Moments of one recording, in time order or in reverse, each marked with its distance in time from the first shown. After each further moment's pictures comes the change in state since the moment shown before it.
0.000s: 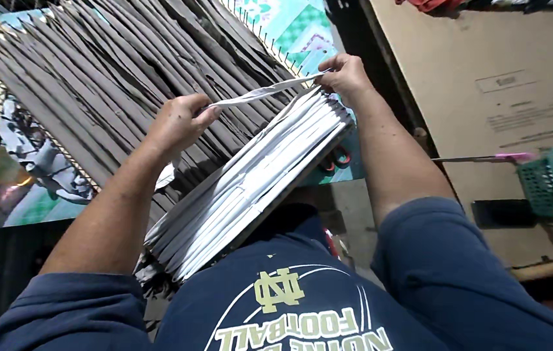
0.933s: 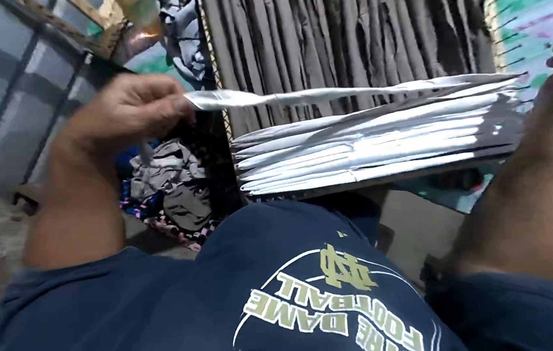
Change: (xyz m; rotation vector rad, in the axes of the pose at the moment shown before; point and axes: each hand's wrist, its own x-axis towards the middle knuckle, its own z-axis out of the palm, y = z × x) left_hand -0.286 -0.050 -0.066 -0.544 0.192 -0.168; right_hand -0.011 -0.018 0.016 -0.167 0.078 -0.433
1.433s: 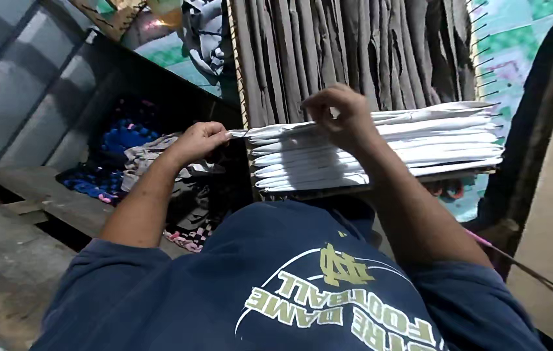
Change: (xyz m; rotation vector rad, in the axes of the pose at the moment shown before) left_hand -0.010 -0.102 0.066 0.027 0.061 -0.354; right_hand -0.123 -0.184 0.166 0.073 -0.611 -0.626
